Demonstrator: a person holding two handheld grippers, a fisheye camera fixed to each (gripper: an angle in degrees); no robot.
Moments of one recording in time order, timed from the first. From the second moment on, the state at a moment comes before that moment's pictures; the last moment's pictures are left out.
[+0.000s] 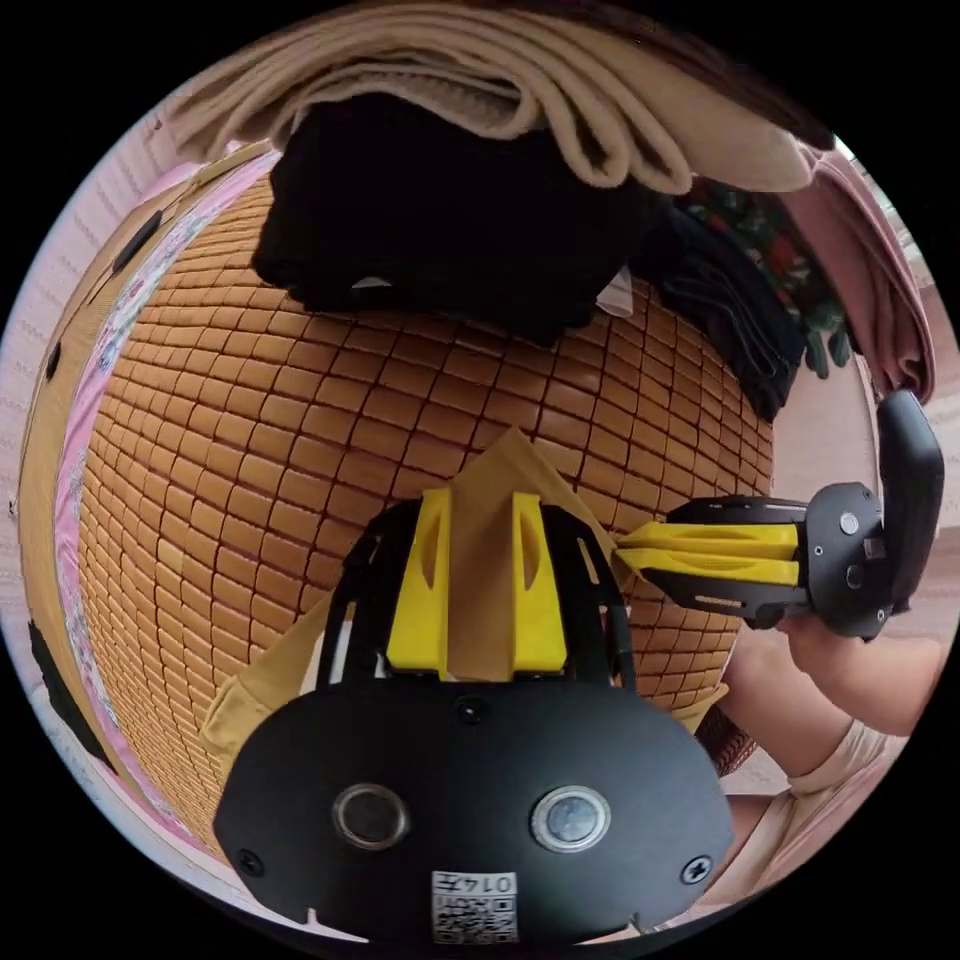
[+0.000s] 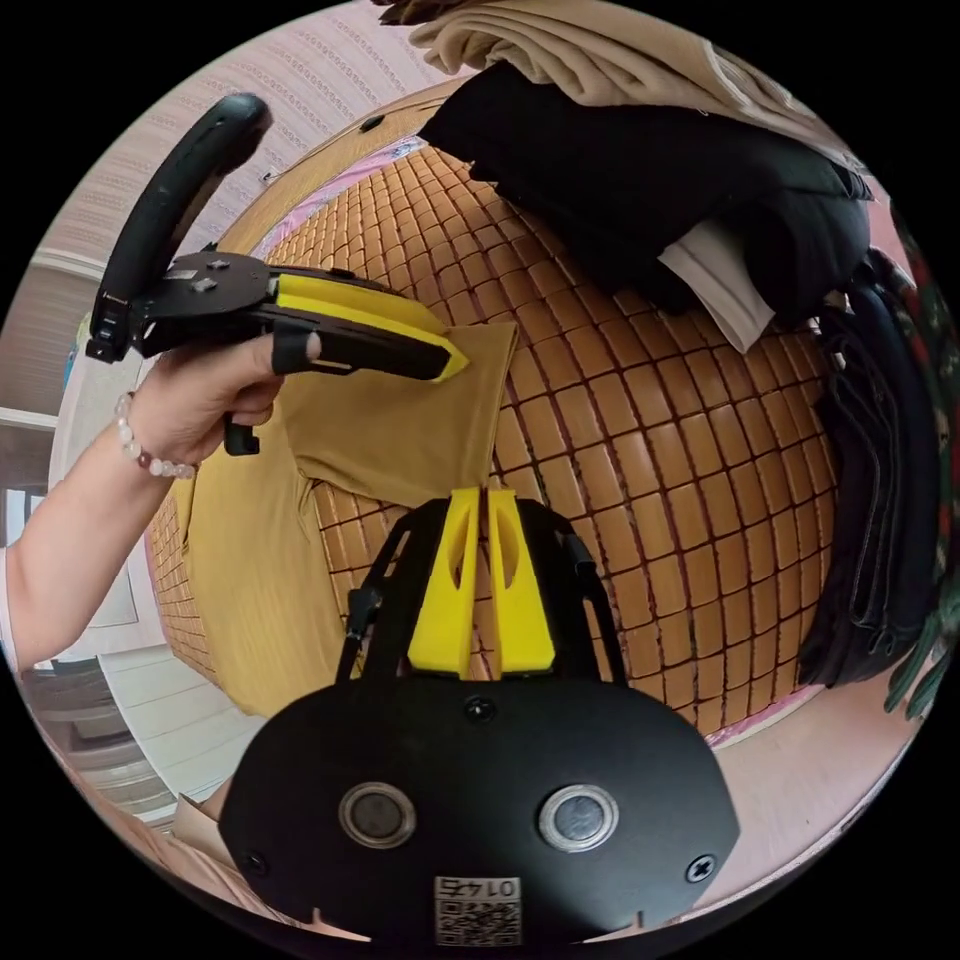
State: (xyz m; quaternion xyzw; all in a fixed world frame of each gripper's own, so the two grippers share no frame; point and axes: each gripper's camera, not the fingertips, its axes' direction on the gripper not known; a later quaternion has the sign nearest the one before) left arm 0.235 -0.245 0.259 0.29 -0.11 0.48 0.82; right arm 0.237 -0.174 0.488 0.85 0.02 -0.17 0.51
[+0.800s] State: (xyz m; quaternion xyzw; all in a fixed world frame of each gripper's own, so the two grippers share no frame) left arm -0.067 -0.139 0.264 0.41 0.03 0.27 0.87; right arm 0.196 -0.015 0.523 0.84 0.14 -0.15 0.50
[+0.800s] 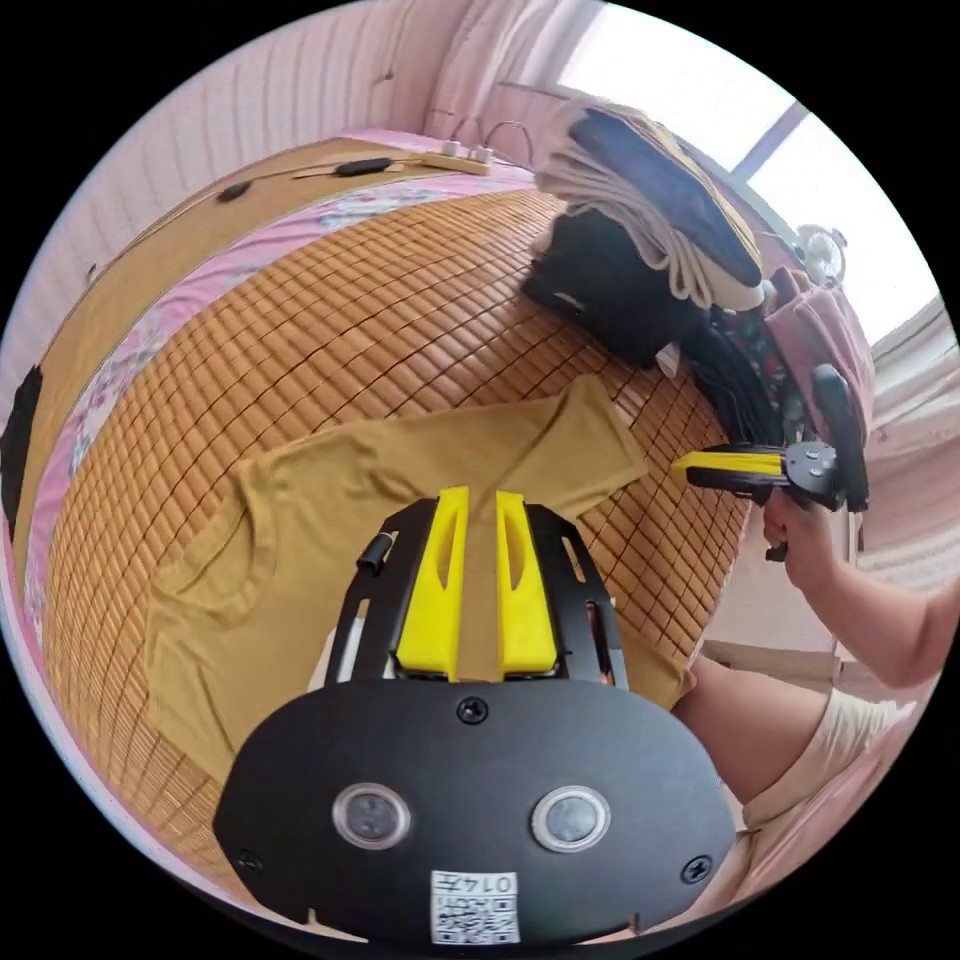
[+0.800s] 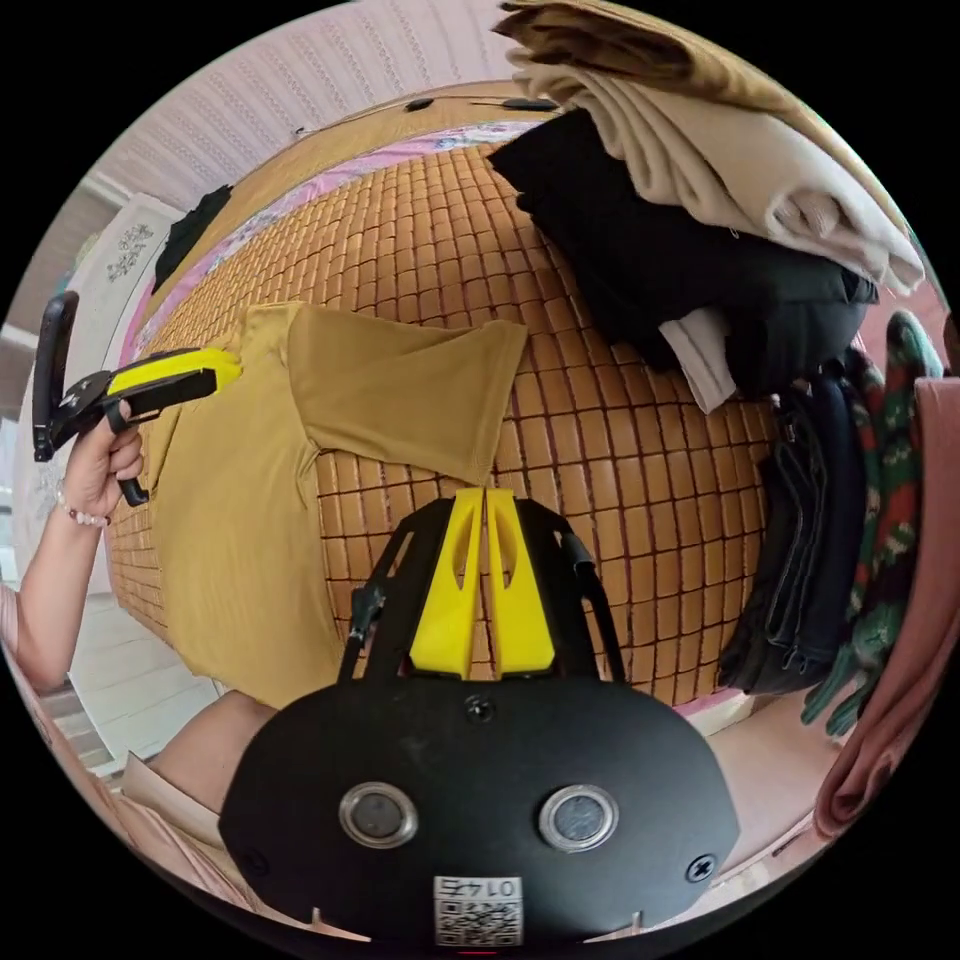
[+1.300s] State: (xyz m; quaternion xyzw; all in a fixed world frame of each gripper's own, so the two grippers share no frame) left arm -0.455 -0.032 0.360 0.46 0.13 -0.11 0.87; right arm -0.209 0.088 0.485 0.71 0.36 -0.44 0.42
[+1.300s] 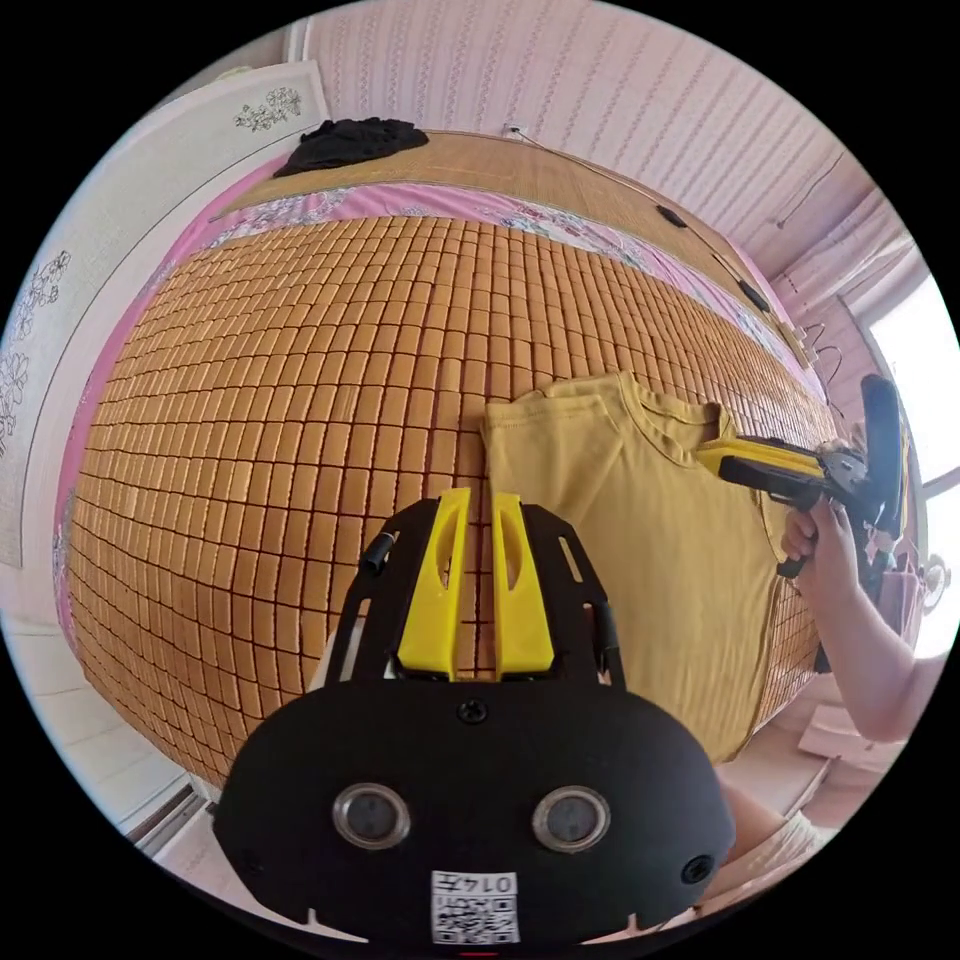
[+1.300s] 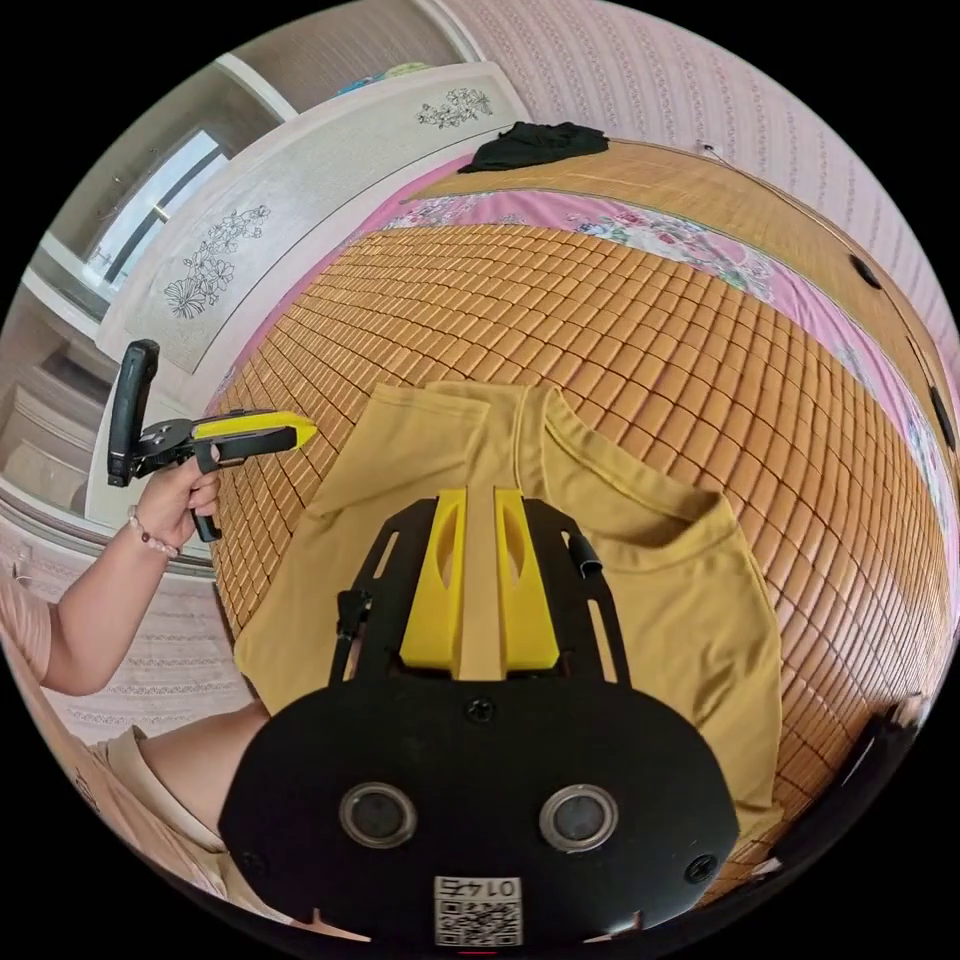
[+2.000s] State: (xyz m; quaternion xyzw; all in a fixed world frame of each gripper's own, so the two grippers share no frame) left arm -0.586 0.085 0.396 0.53 0.18 -0.13 0.82; right arm -0.392 0.263 0.530 0.65 0.41 -0.51 0.39
